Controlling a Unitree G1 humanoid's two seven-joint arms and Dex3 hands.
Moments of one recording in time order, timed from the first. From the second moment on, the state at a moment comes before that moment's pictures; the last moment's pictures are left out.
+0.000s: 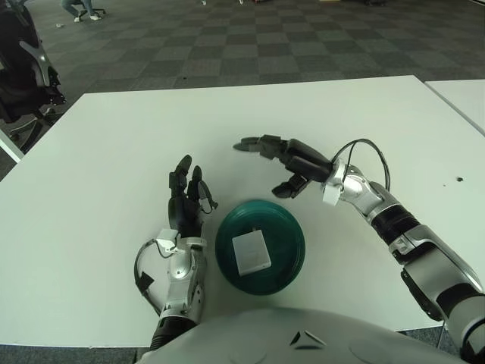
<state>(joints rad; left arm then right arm) 0.21 -0.11 -0.08 0.22 -0.23 -0.58 0.09 -0.49 -0.37 0.49 0.53 -0.08 -0.95 0.17</state>
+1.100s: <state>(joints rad) 0.27 -0.11 -0.04 0.19 -0.15 -0.53 0.00 0.00 0.04 0.10 0.34 0.14 -0.51 -0.01</state>
